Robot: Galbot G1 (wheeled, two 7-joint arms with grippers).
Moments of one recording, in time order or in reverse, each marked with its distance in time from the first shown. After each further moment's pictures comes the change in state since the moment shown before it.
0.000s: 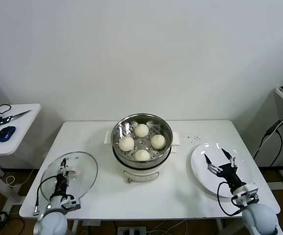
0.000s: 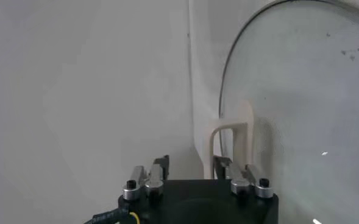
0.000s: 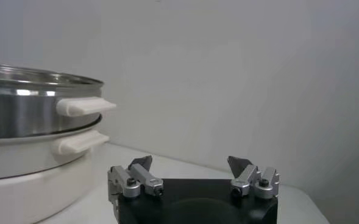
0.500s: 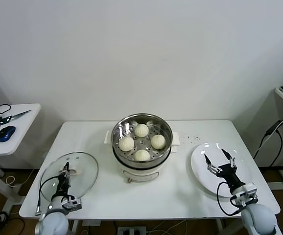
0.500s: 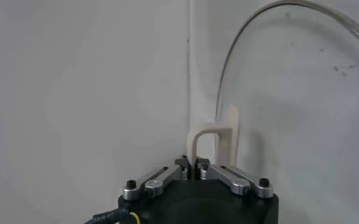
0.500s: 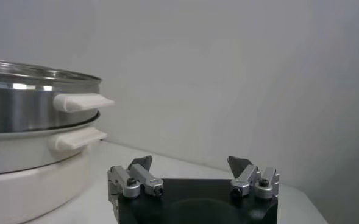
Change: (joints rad) left arm -0.005 0.000 0.007 0.016 -0.036 -0.023 -0.010; right arm 0.009 0.022 0.012 -0.019 -0.028 0.010 -0.008
